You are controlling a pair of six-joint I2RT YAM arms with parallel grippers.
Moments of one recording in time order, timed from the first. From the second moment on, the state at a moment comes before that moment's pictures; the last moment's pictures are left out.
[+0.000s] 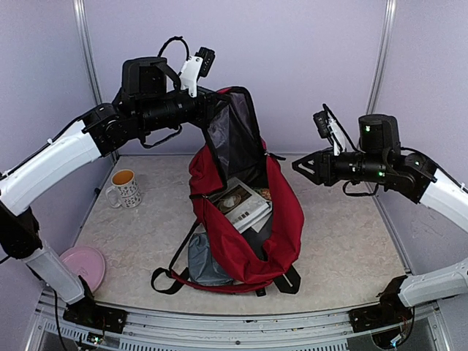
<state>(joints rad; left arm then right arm) -0.87 1.56 1.75 -0.29 -0.04 -0.02 0.69 1.12 1.15 -0.41 -0.18 0.23</state>
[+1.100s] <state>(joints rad) -0.57 1.42 1.41 -0.22 -0.20 -0.11 1.09 1.61 0.86 -0.02 -0.35 0.05</state>
